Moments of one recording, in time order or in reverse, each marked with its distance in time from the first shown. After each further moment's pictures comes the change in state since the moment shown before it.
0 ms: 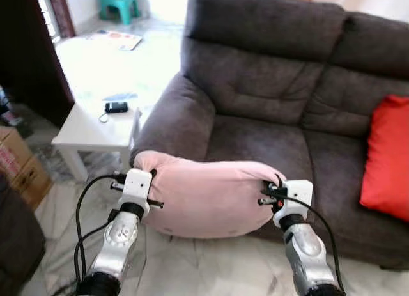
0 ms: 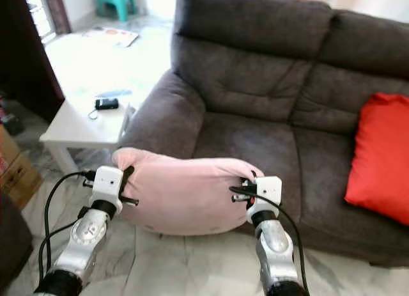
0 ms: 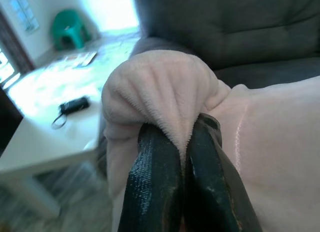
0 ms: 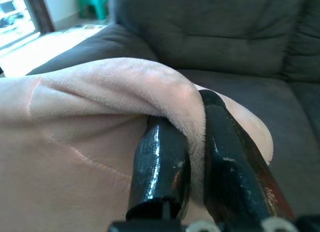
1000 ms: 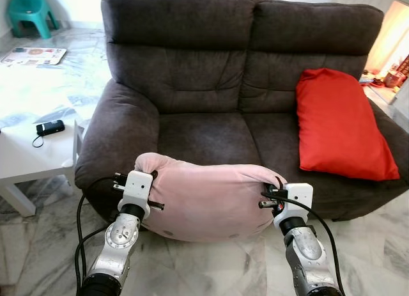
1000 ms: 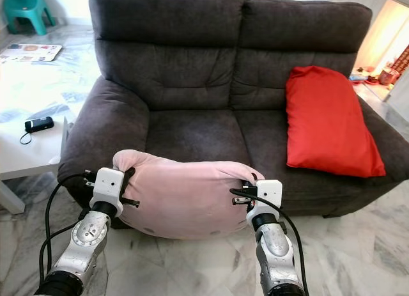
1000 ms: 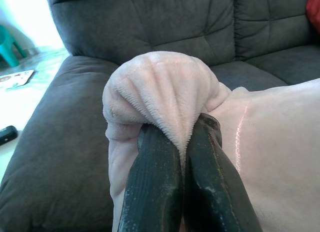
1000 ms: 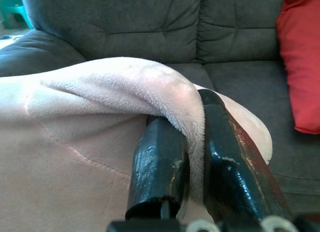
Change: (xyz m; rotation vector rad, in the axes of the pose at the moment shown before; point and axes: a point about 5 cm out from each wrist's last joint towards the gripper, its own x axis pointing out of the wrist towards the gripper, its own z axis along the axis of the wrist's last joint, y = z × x) left arm -0.004 -0.004 -0.005 -0.008 0.018 -0.013; right arm -0.005 -0.002 -0.006 0.003 0.017 -0.014
